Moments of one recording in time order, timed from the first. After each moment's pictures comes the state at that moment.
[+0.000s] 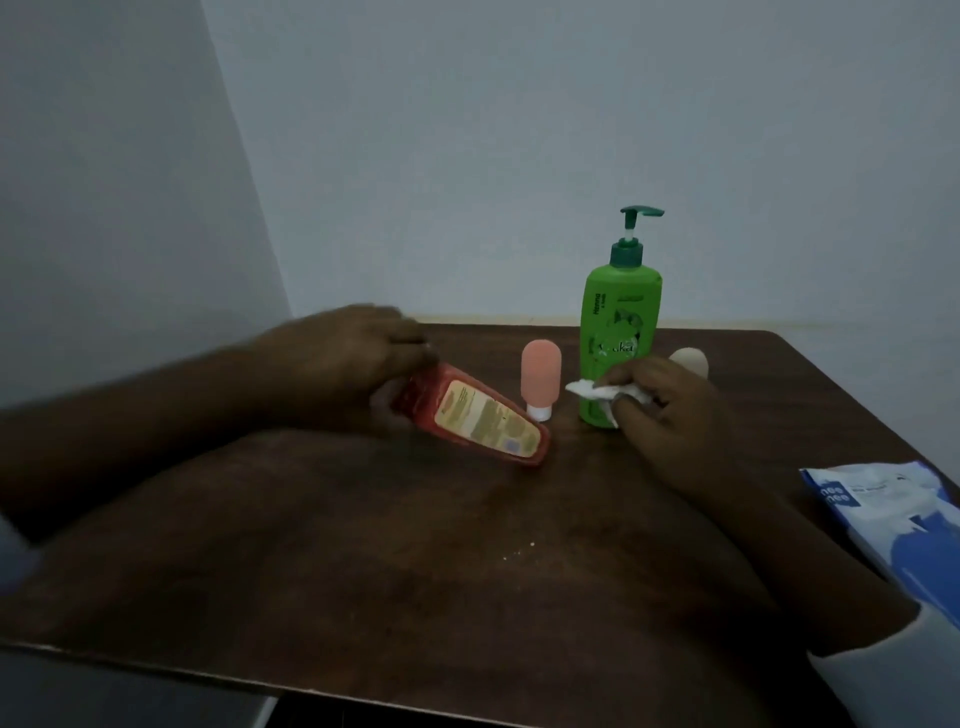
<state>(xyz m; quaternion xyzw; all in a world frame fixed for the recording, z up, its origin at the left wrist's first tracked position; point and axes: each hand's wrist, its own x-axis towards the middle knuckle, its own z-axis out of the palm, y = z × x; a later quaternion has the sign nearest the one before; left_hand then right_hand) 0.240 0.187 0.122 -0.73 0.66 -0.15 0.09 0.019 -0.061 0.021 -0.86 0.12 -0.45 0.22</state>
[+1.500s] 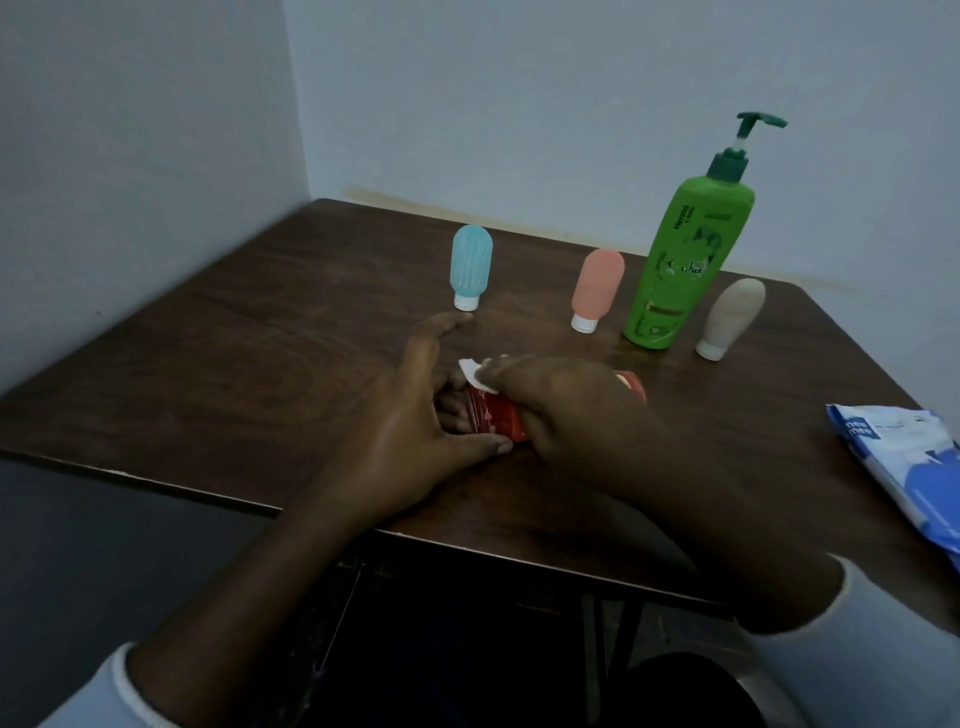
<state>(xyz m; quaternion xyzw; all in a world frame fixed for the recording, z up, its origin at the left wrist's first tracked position) 0.181 0.250 -0.021 -0.71 0.45 0.10 -0.54 0.063 0.099 0.025 -0.99 0.04 -0.12 0.06</state>
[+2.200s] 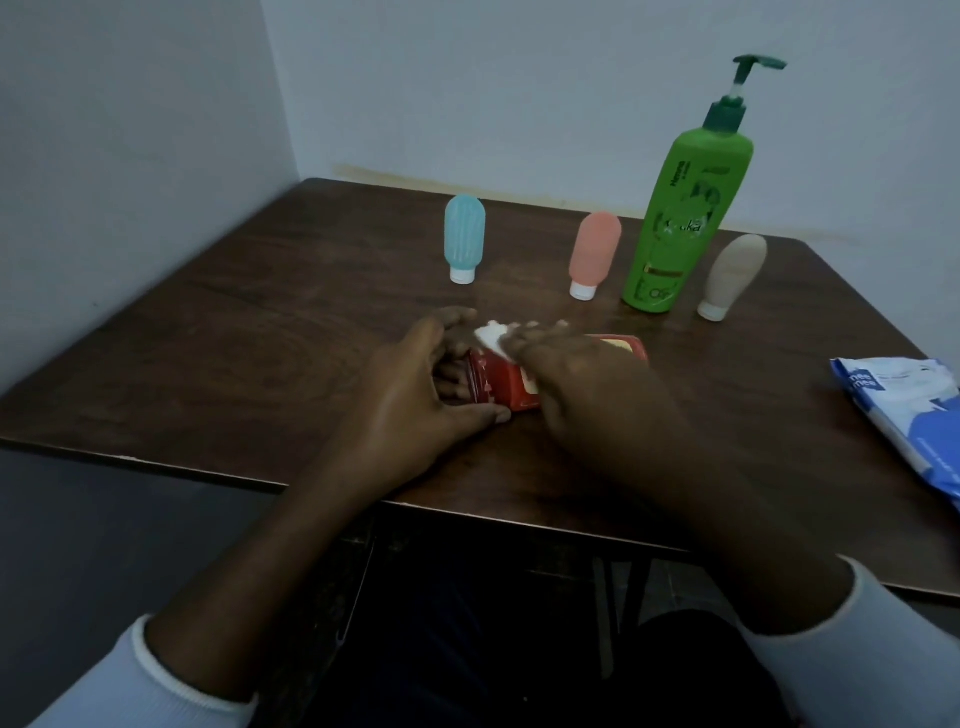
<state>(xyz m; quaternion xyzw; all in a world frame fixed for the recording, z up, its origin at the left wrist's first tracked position) 0.183 0.249 -0.025 -0.72 0.45 0.09 -0.52 0.050 0.098 0.009 -0.99 0.10 -0.12 0.01</state>
